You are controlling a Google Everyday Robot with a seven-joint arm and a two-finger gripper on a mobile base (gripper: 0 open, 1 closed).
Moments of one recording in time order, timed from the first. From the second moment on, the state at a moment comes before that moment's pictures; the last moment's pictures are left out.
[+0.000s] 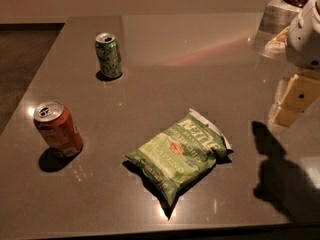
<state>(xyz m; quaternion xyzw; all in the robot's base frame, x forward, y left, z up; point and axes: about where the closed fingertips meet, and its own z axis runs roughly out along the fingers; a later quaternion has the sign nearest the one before) 0.438 -0.217 0.976 -0.60 0.78 -0.03 0.16</state>
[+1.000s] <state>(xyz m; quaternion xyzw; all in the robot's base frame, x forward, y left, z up) 0.424 -0.157 0.944 -0.64 0.75 0.04 0.16</state>
